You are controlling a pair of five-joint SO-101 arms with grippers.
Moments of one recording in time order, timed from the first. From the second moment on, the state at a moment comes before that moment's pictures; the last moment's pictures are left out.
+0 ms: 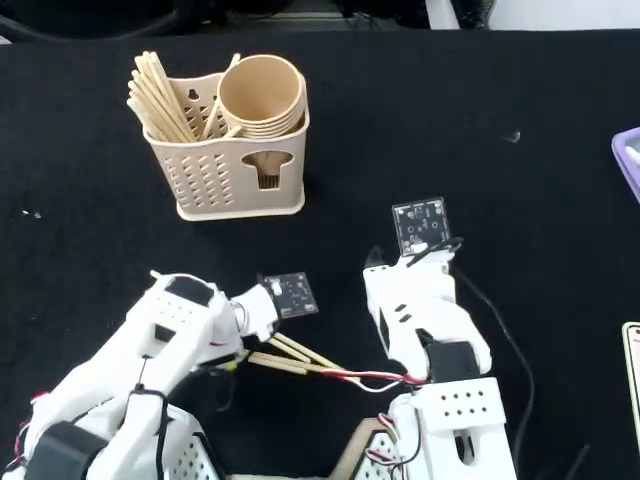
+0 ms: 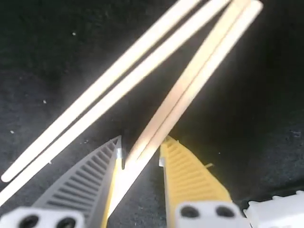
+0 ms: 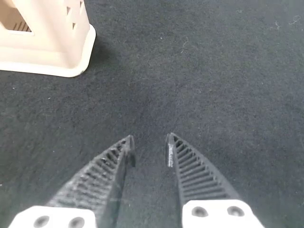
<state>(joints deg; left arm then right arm) 15.2 -26.9 65.6 54.2 -53.4 -6.1 -75.4 84.1 40.3 6.3</state>
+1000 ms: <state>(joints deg) 15.1 -64.7 77.5 65.5 -59.1 -6.1 -75.4 84.1 40.3 6.3</state>
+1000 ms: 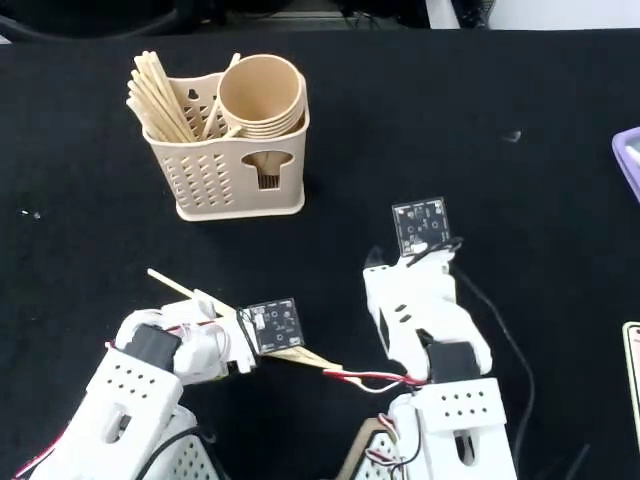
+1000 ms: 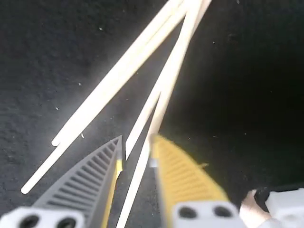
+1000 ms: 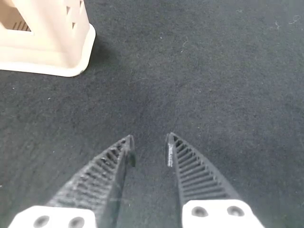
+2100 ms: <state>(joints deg) 10.9 -65.4 84.9 52.3 -59.6 -6.1 -75.4 84.1 40.3 6.3</state>
